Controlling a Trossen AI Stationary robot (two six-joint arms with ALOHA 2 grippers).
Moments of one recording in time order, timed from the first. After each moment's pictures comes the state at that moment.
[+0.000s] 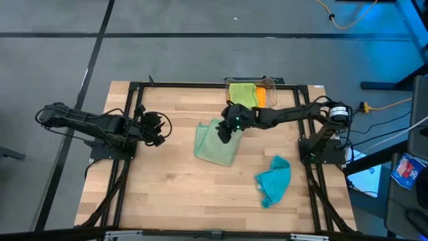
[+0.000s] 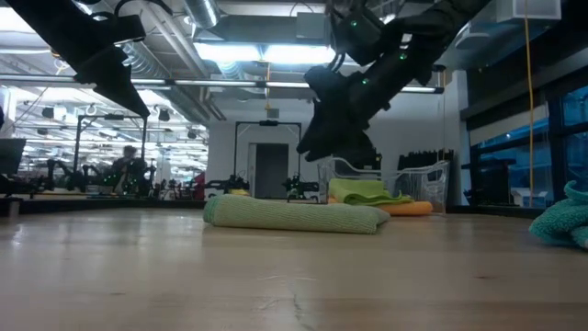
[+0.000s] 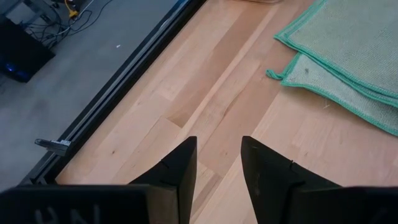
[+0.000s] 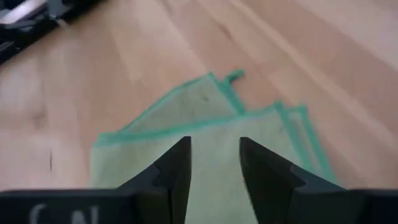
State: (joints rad) left arm -0.16 0.77 0.61 -0.83 -0.76 -0.46; right arm -0.17 1.72 1.00 0.02 0.01 0.42
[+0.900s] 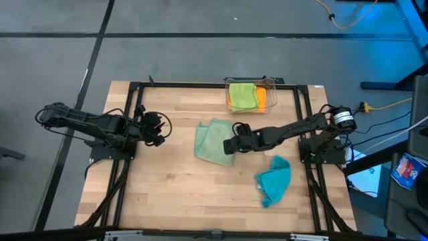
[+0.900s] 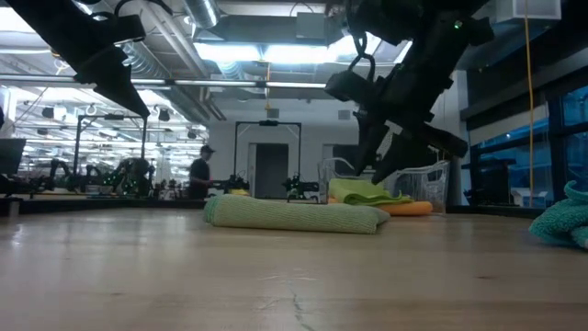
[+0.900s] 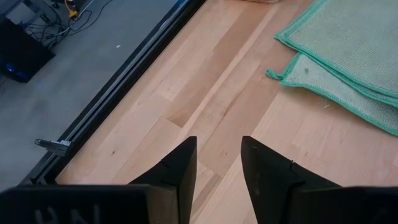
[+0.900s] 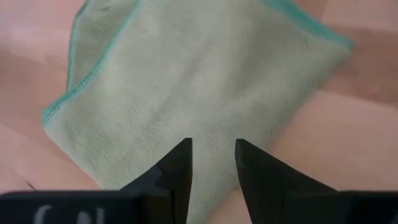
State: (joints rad) left arm -0.16 0.77 0.62 -0.83 -0.76 -0.46; right arm 0.11 1.67 1.00 -0.42 0.33 1.37
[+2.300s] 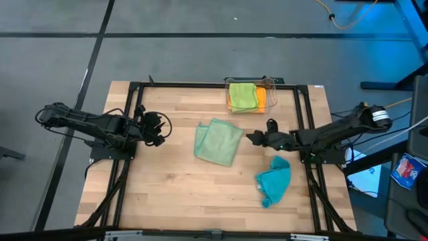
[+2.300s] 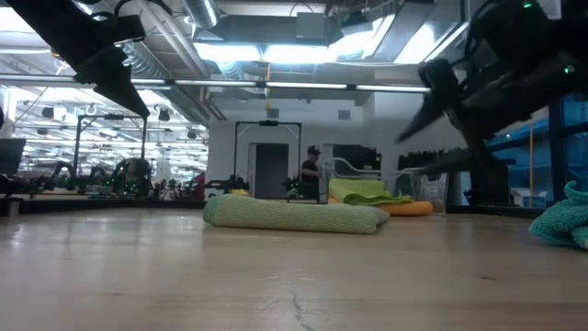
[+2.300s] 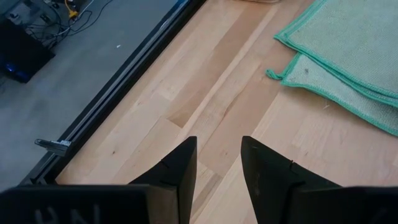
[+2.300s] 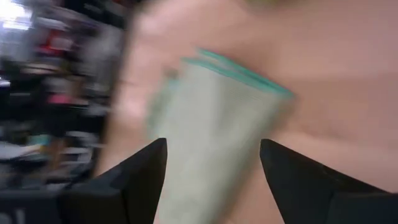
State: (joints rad) left arm -0.16 0.77 0.62 -0.83 -0.76 -0.46; right arm 0.12 1.17 0.30 0.28 0.49 1.44
